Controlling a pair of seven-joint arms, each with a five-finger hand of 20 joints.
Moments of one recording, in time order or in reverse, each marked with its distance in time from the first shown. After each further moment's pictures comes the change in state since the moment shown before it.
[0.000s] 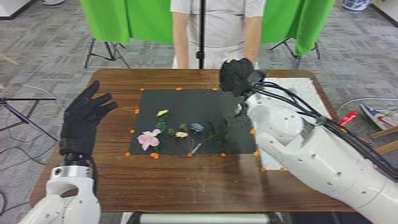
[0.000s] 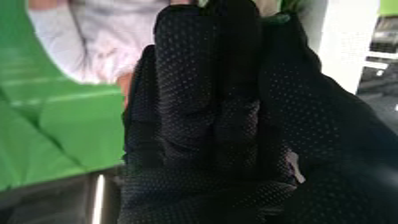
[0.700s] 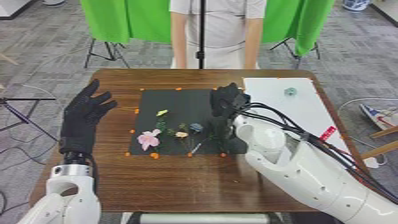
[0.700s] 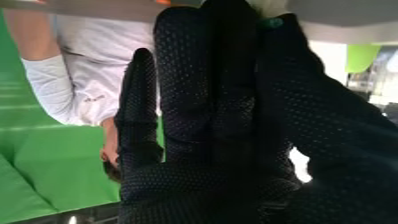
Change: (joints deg) left arm -0.6 -0.3 0.0 0.0 0.1 -0.1 -0.3; right arm -3.9 -2.2 -2.4 1.6 -4.1 -6.9 -0.1
